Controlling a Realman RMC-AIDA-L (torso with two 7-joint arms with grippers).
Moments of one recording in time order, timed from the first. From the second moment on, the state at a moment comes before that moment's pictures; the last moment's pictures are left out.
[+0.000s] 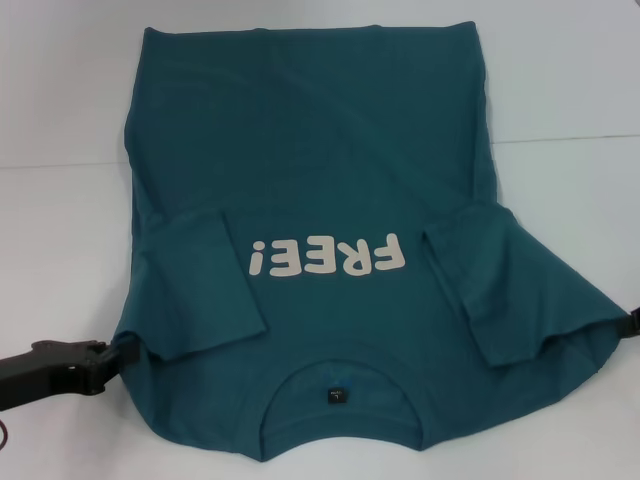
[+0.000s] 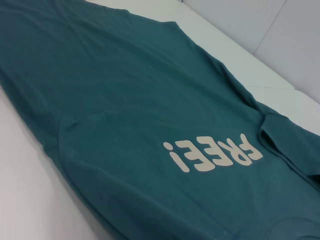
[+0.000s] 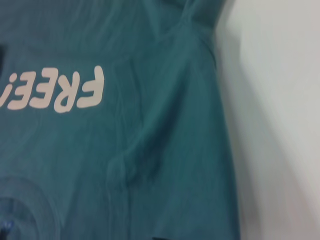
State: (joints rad) left arm -0.32 -2.16 0.78 0.94 2.07 1.32 -1.82; right arm 0.62 1.88 -0.53 -0.75 -2.65 -1.52 2.33
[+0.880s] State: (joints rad) left arm -0.27 -2.16 0.64 0.98 2.07 1.50 -1.83; right arm 0.52 1.88 -0.50 -0.83 -2.64 -1.66 2.30
